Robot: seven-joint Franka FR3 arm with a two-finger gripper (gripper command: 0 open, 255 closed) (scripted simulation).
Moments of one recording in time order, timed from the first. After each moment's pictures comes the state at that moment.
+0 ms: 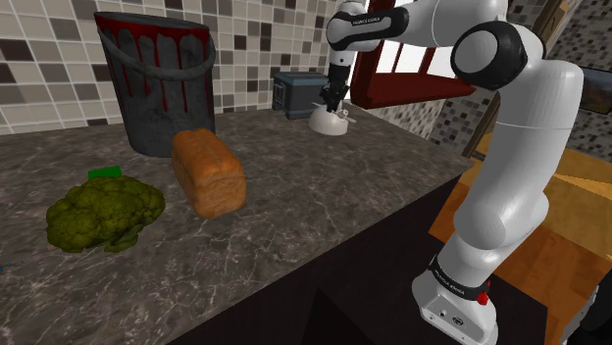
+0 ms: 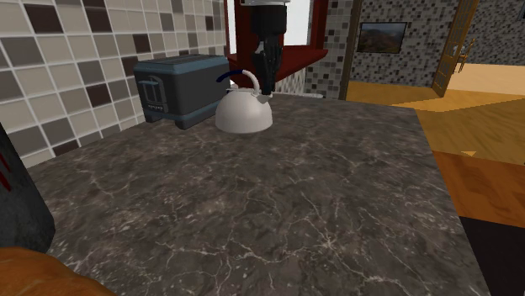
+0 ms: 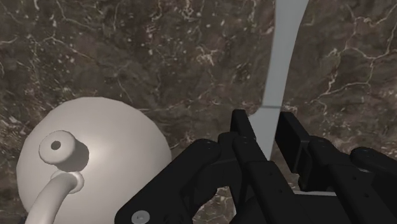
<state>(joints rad) -0.25 0.26 0.03 -1.54 -0.03 1.80 -0.15</state>
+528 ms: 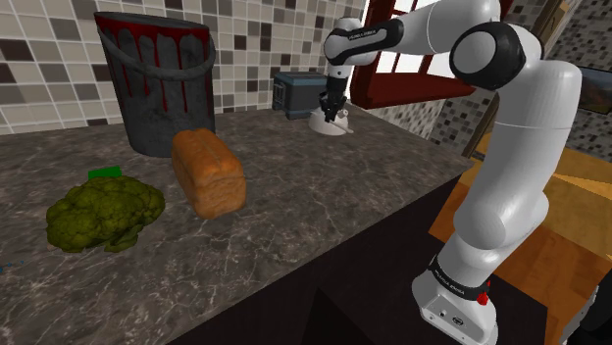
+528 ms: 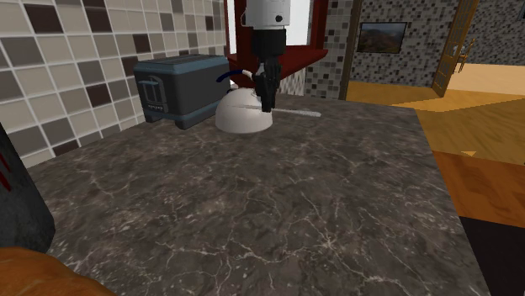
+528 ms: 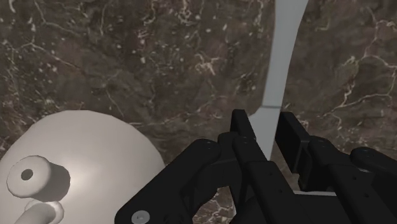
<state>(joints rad) -0.25 0.27 0.02 -1.64 -0.03 1.90 -0.15</state>
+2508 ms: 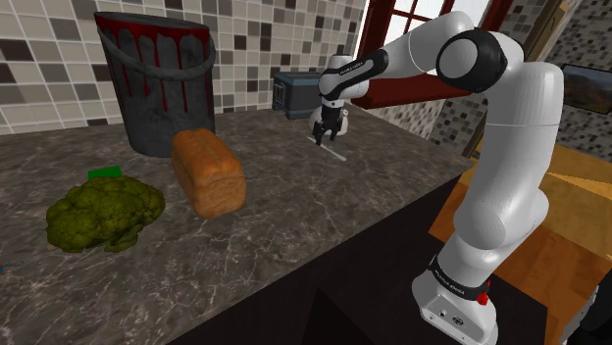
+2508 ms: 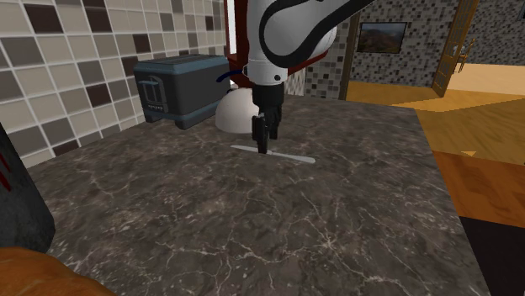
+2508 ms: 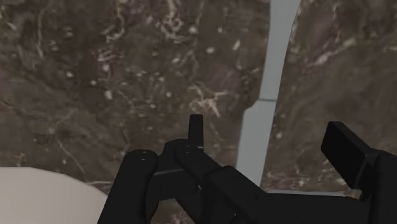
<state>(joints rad) -0.25 0.35 0.02 -1.80 -0.04 2.15 -0.14</state>
